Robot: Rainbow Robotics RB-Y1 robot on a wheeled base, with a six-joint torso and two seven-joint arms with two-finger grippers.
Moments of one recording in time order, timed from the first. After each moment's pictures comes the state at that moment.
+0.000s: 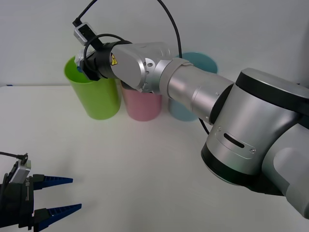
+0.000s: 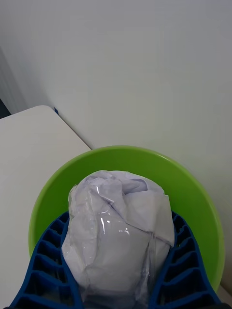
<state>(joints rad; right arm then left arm) -1.47 0.02 0.89 -0.46 1.76 -0.36 -1.10 0.30 0.61 0.28 -1.76 -1.37 -1.41 0.50</state>
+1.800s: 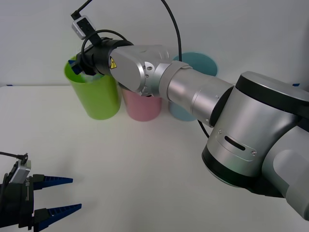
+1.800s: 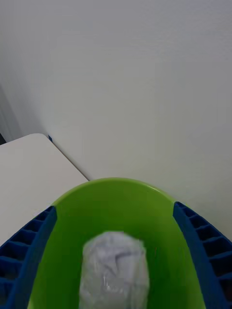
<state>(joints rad) -1.46 0.02 0.90 -0.48 1.77 -0.23 -1.11 0.30 0.61 0.28 -1.76 -1.37 -1.41 0.50</state>
